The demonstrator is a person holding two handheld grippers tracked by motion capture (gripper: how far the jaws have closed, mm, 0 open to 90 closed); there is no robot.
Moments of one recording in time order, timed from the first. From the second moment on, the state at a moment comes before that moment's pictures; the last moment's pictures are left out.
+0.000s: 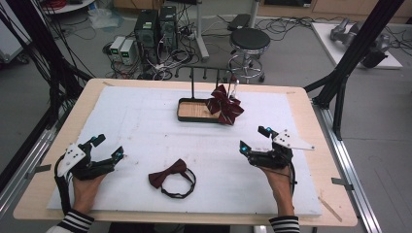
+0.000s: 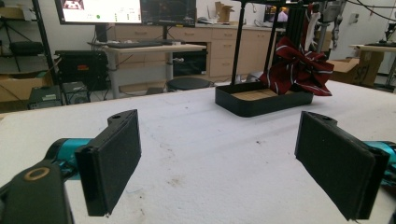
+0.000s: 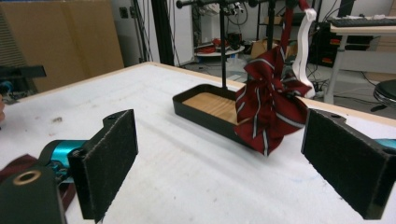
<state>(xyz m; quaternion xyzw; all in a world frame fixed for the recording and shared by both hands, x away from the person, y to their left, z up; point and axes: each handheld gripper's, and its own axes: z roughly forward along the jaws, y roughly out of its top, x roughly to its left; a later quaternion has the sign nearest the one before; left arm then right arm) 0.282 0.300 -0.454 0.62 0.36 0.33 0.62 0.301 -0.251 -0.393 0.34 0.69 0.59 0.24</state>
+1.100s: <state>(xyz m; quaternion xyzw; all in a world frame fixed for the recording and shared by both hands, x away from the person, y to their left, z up) 0.282 0.300 -0.454 0.61 0.36 0.34 0.62 0.296 -0.248 -0.403 0.34 0.70 0.58 0.23</state>
